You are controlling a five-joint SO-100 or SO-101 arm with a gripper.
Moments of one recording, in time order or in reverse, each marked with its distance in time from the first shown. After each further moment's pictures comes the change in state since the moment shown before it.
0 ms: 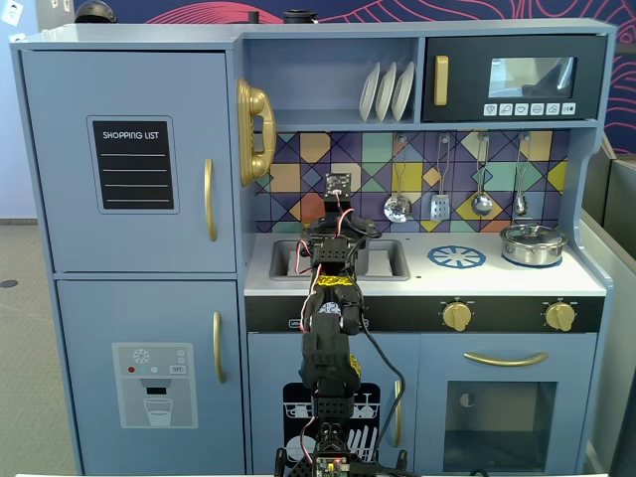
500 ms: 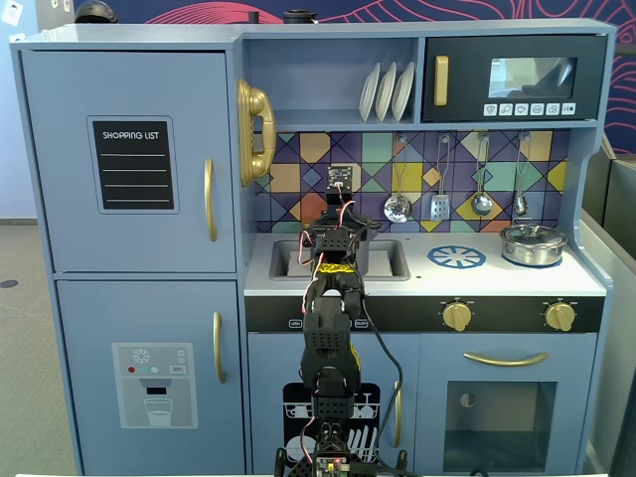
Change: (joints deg) arm 0.2 -10.5 -9.3 -1.1 0.0
